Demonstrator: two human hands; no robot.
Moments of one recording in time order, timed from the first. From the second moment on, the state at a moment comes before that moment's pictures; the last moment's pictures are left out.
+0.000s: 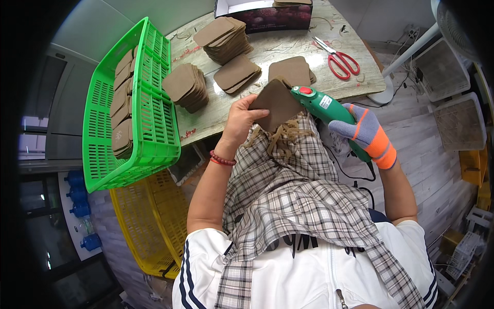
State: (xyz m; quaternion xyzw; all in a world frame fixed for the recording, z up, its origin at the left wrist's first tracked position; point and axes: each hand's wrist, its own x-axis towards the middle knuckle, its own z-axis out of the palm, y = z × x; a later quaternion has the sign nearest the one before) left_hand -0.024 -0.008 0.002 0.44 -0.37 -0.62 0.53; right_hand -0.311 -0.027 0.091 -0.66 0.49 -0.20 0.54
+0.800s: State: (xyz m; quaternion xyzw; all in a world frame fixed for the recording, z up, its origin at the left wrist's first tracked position) left_hand 0.007 -0.004 0.013 0.44 -0.35 -0.56 0.60; right_hand -0.307 -0.028 0.078 -0.63 0.46 -0.17 0.60
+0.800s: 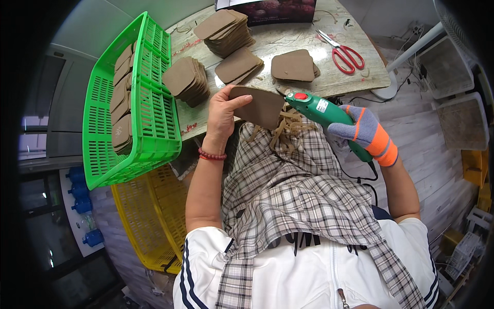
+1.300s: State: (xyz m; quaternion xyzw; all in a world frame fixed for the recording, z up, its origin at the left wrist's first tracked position) left_hand -0.001 -0.010 0.026 0.45 -0.44 -0.63 0.46; right_hand -0.298 -0.024 0.086 -0.68 0.44 -0.13 0.58
